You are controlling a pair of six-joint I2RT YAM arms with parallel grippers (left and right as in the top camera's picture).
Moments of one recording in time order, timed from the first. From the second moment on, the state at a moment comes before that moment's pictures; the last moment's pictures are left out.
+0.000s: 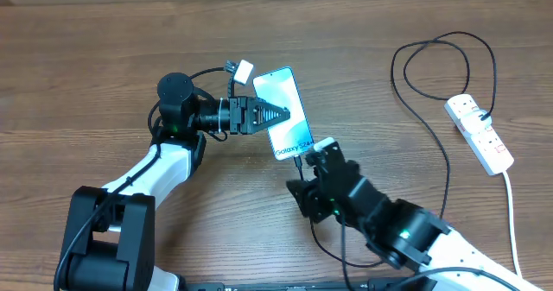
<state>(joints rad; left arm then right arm) -0.19 1.68 0.81 0.85 1.41 -1.12 0.90 1.04 0.73 -0.44 0.12 0.42</state>
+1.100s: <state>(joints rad) -0.19 1.68 0.81 0.75 1.44 -0.97 0.93 1.13 0.86 -0.58 0.16 0.49</state>
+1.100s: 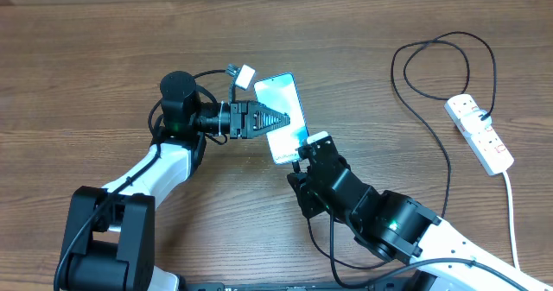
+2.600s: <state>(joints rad) -0.20 1.68 0.83 0.76 1.48 -0.91 0.93 1.16 0.86 -0.51 0.11 0.48</state>
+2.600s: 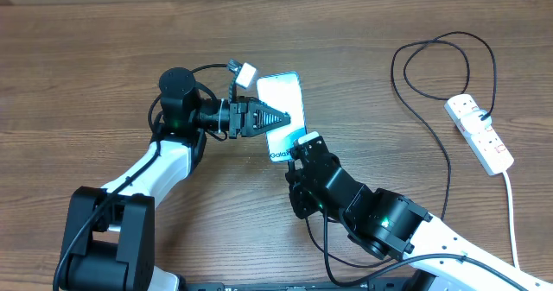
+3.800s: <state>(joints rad) -0.24 1.68 0.82 0.75 1.32 -0.96 0.93 0.98 0.98 -0.69 0.27 0.52</state>
